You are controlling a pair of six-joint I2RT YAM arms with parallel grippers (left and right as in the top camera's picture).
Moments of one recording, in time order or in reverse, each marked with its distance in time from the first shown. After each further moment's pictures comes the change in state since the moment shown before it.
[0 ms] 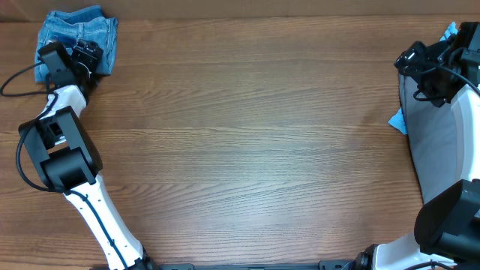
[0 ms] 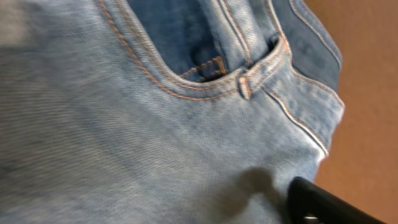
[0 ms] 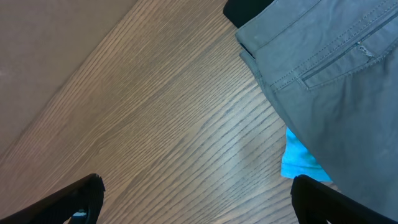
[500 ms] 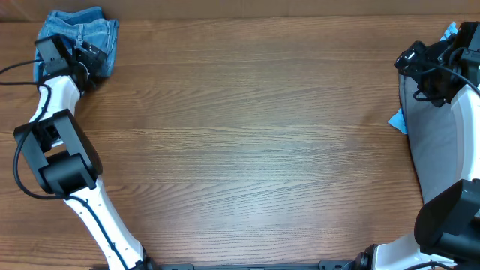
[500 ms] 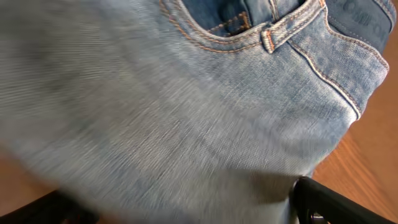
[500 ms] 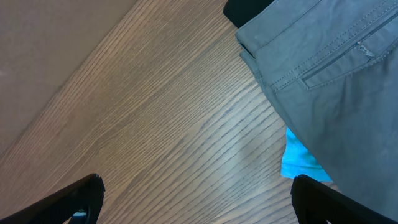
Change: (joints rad) left arm -0.003 -0.088 0.055 -0.369 -0.095 0.118; right arm 0.000 0.000 0.000 0.000 0.000 0.000
